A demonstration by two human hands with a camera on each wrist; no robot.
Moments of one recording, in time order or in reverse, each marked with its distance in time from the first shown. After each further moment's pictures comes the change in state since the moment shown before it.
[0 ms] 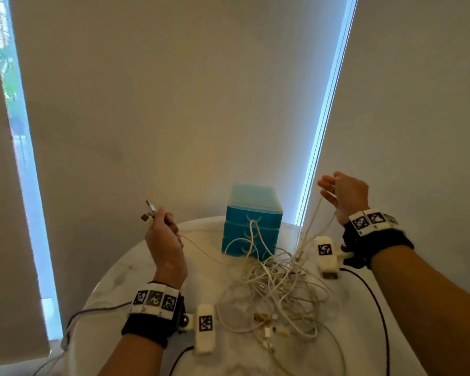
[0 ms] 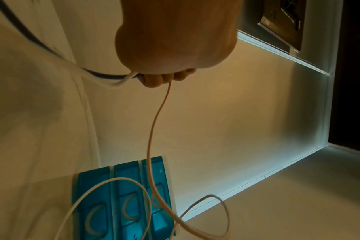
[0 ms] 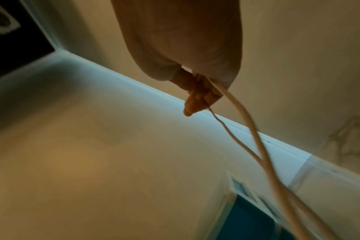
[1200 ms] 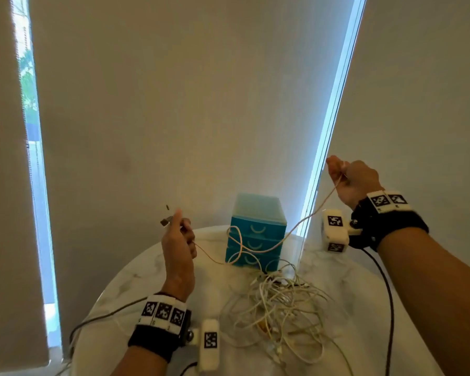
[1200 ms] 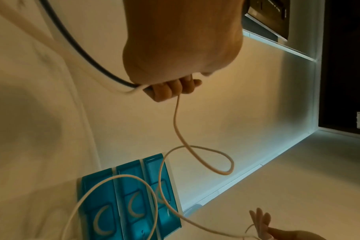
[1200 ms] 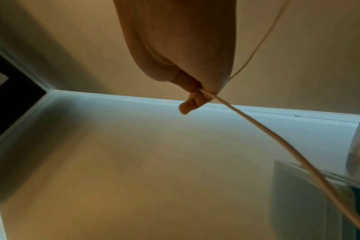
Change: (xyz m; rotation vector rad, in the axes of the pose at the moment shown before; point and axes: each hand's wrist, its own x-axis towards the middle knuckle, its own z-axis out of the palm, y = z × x) left_hand -0.010 0.005 0.006 -0.009 -0.201 -0.037; right_hand 0.008 -0.059 0.029 0.174 -0.039 0.029
